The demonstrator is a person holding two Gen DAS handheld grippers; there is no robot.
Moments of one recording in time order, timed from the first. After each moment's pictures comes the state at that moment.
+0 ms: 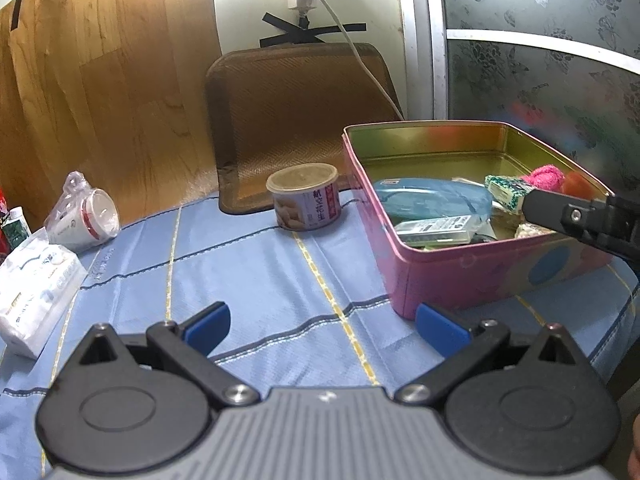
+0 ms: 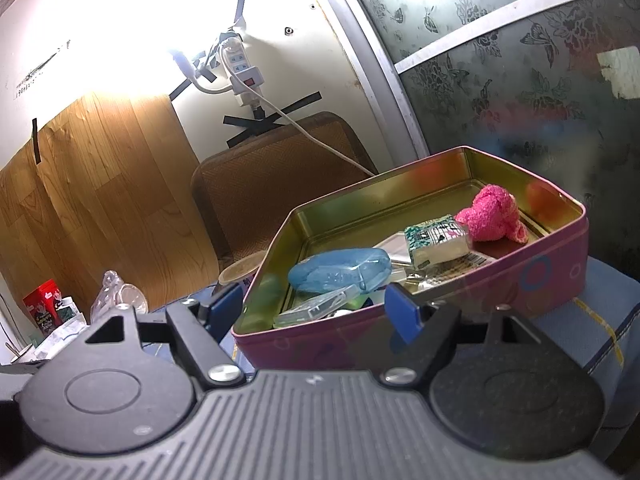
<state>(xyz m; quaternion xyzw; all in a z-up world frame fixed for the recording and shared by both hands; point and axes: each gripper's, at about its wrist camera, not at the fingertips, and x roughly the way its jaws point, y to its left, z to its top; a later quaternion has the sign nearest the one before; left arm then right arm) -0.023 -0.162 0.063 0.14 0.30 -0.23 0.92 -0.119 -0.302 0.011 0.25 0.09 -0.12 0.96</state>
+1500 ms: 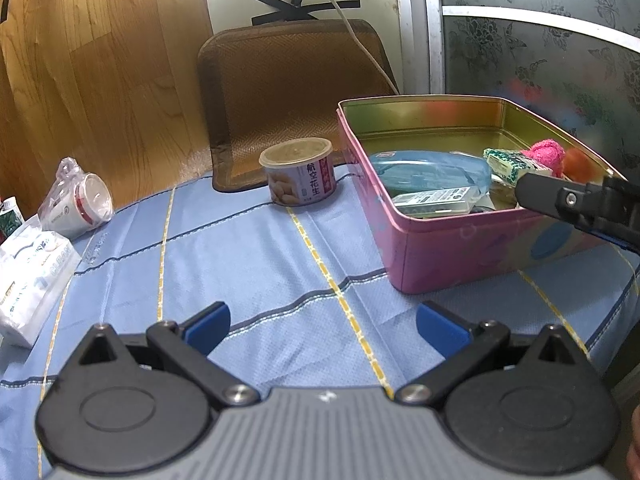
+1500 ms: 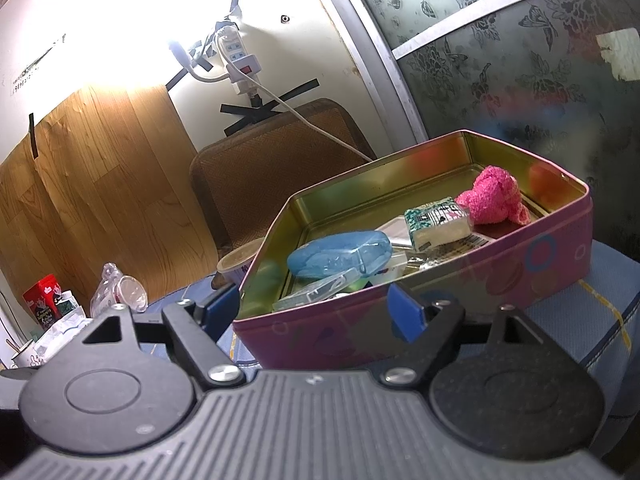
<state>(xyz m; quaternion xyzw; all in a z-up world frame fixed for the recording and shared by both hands) -0.021 -0.164 0.052 0.15 0.32 -0.23 0.91 -0.116 -0.301 0.004 0.25 0.10 -0.11 0.96</state>
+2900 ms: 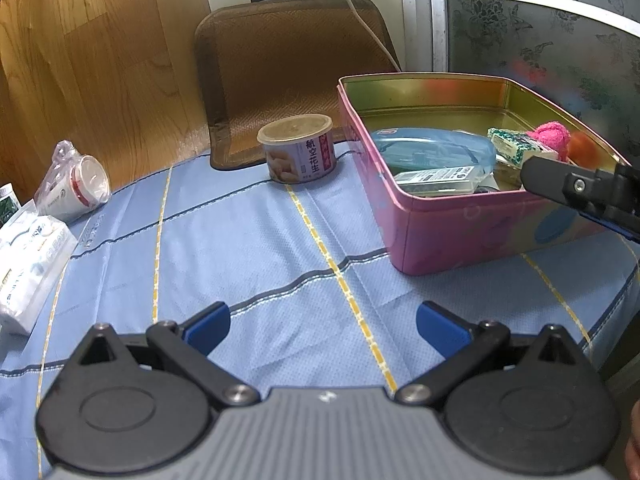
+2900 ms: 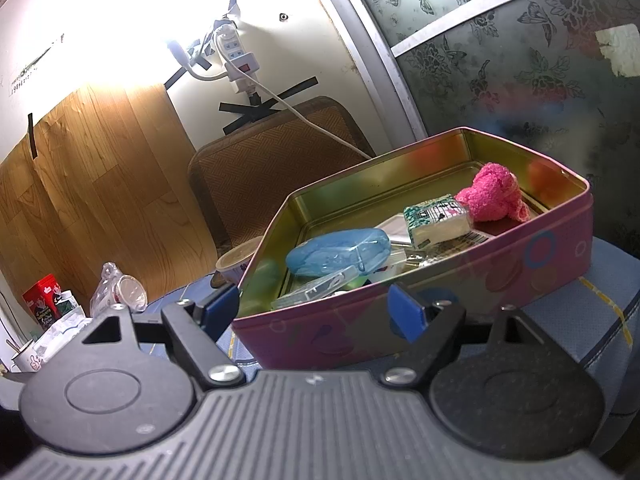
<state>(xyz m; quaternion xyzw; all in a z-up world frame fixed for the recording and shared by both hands) -0.017 -0.168 0.048 0.16 0.36 -0.22 0.89 -0.115 -0.301 0.004 0.26 0.10 -0.11 0.95</state>
